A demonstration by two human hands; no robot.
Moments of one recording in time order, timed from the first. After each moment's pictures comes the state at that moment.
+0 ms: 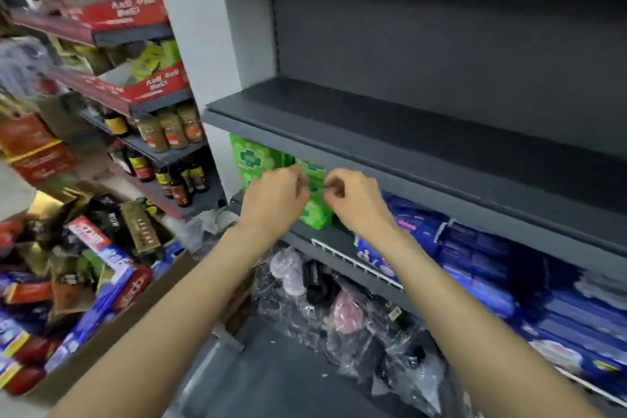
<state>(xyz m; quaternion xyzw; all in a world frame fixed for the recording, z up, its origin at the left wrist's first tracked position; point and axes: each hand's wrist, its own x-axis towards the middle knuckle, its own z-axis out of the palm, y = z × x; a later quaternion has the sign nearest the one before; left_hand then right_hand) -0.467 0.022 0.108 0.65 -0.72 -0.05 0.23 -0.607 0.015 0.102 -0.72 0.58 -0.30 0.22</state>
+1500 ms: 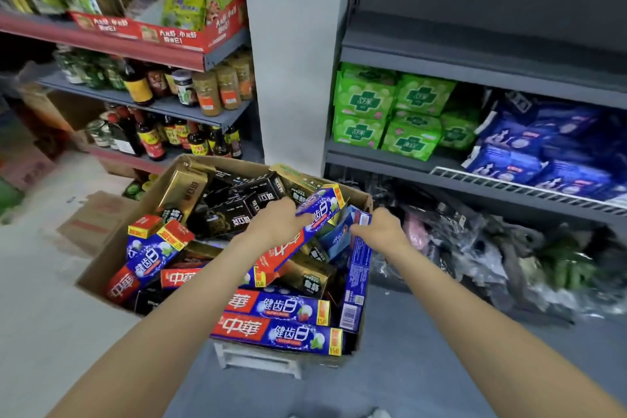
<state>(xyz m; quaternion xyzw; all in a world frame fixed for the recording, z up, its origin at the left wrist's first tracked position) -0.012 0.008 0.000 0.57 -0.76 -0.31 0.00 -0.194 0.065 -0.026 -0.44 0.82 -0.20 0.31</state>
